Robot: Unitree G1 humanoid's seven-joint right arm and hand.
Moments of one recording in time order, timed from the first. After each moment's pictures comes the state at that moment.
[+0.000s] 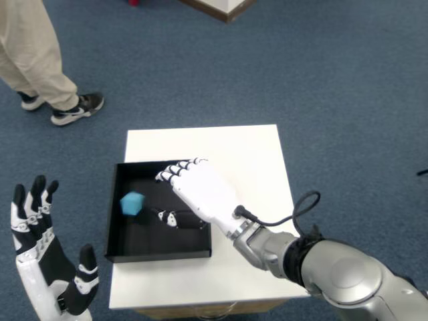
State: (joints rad) arm -0.93 -0.17 1.91 0.97 0.06 -0.11 -1.09
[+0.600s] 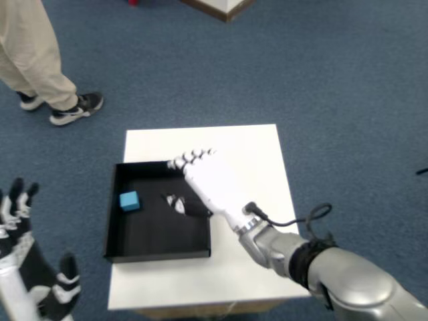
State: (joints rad) arm -0.86 -0.20 1.64 1.01 -0.08 -0.20 -1.18
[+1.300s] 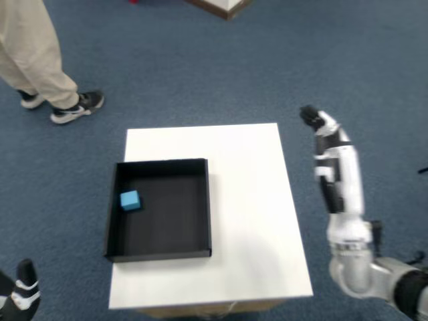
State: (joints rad) arm -0.59 -0.76 1.43 0.68 0.19 -1.24 -1.38
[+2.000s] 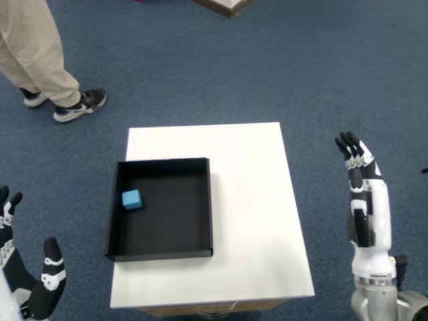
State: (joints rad) arm -0.42 -0.75 1.34 0.79 0.07 -1.40 -1.46
